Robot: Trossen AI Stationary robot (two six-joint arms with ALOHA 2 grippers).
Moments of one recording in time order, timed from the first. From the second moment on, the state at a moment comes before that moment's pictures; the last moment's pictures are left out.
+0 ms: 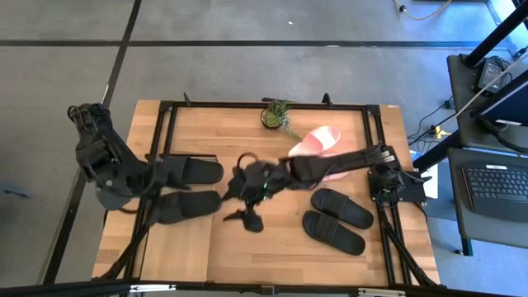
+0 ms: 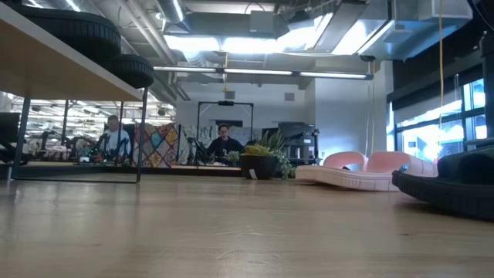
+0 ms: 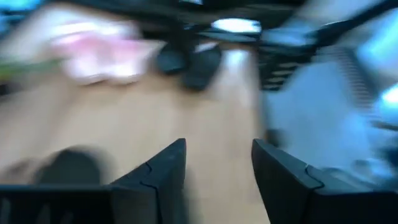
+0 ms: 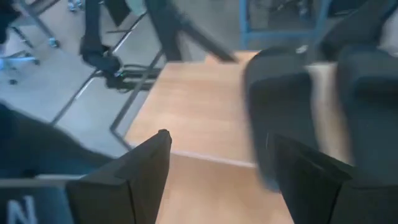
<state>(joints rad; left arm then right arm) -0.89 1.00 1.31 -0.99 -0.66 -0.78 0.22 2.04 2.05 -0.47 -0.17 0.16</state>
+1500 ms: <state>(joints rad) -1.01 1.37 1.31 -1.21 -0.23 -1.41 0.11 1.52 0.99 0.47 -0.22 0.29</state>
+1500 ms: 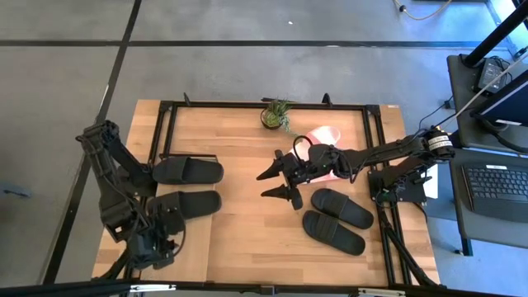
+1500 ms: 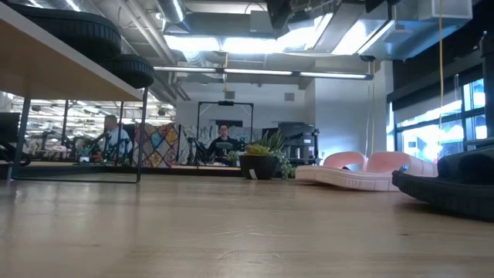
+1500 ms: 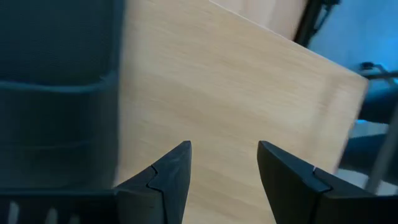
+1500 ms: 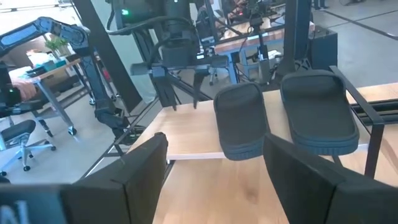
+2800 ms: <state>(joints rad) -0.88 1.37 1.31 -1.44 -0.14 -1.38 0.11 1.52 0.99 0.44 -0.22 0.28</state>
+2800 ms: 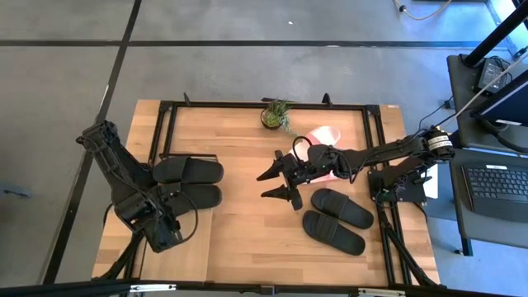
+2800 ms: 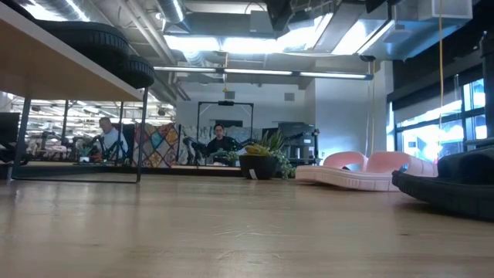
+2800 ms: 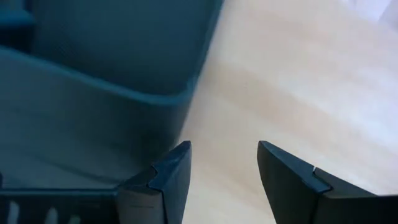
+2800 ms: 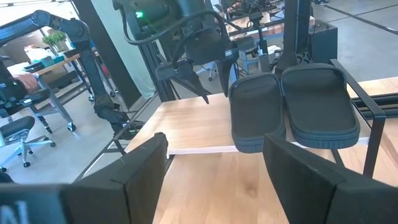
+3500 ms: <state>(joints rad) -1.08 1.26 1.55 -1.43 -0.83 -1.25 0.11 1.52 0.99 0.40 -0.20 0.58</state>
